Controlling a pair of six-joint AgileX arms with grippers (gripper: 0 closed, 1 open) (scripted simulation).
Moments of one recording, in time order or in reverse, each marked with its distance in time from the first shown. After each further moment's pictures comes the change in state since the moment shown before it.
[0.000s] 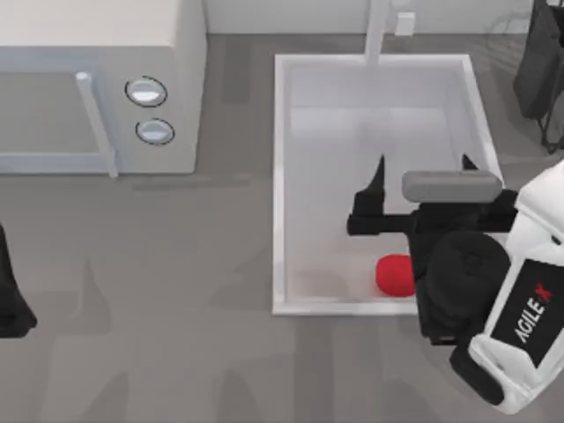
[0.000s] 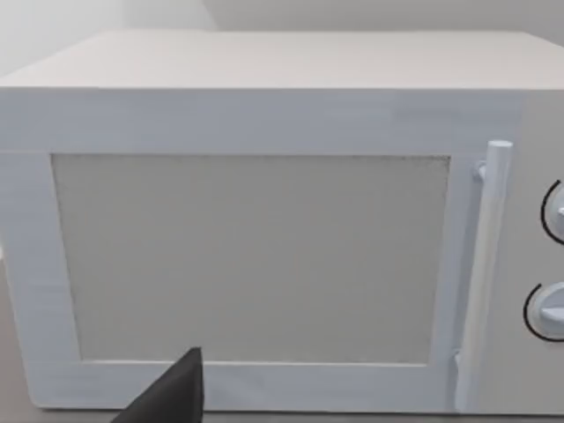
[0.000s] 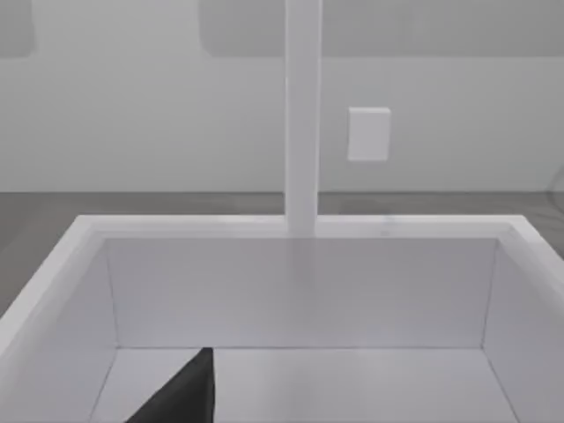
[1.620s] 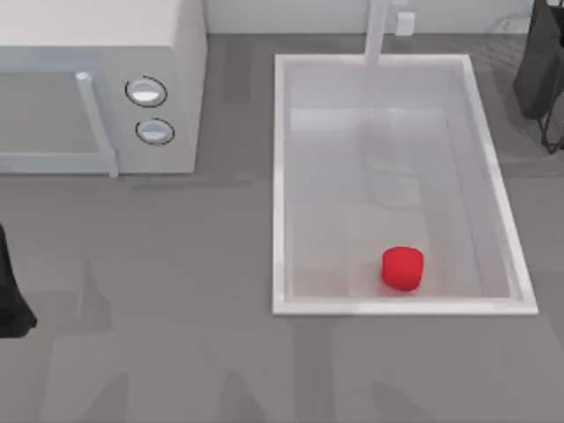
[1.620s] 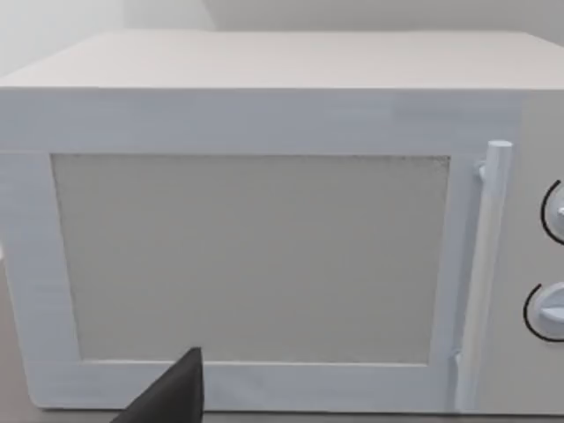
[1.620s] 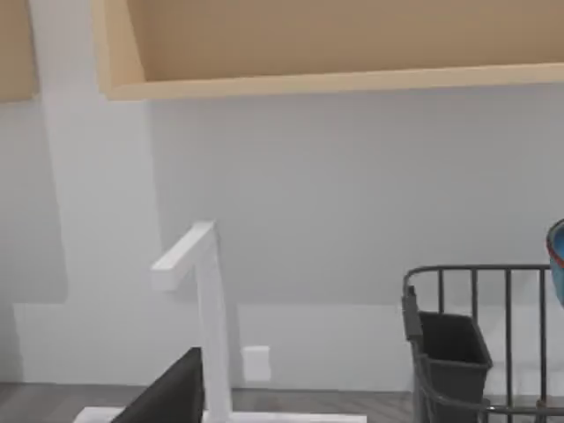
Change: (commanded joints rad) left arm 0.000 0.000 0.000 0.000 0.000 0.000; right arm -0.473 -2.029 -0.457 -1.402 -0.625 0.027
